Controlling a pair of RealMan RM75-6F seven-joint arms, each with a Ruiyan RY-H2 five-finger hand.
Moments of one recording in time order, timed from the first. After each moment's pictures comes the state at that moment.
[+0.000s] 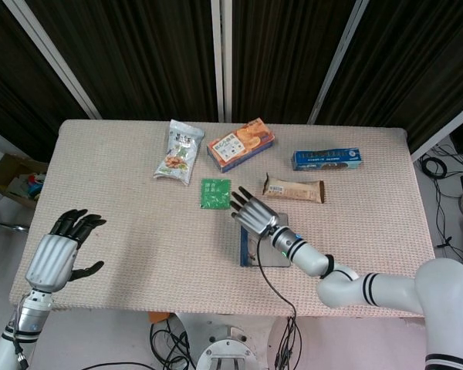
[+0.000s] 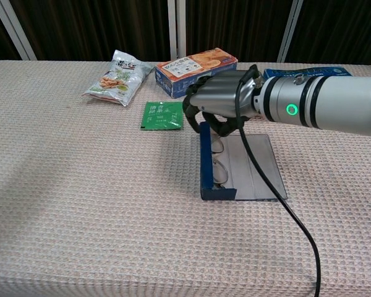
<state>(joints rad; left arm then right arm) -0.17 -1.15 0.00 -1.79 1.66 1.49 0.12 1.03 -1.57 0.09 -1.42 -1.07 0.72 -0.68</state>
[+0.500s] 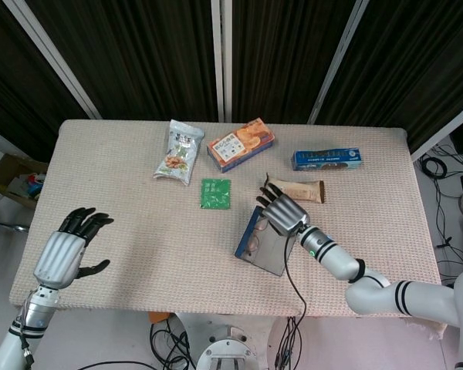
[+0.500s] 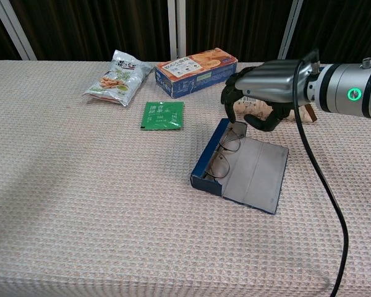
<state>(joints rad) -0.19 -1.17 -0.01 -1.80 1.66 1.46 0.13 0.93 -1.44 0.06 -1.52 -1.15 0.78 -0.49</state>
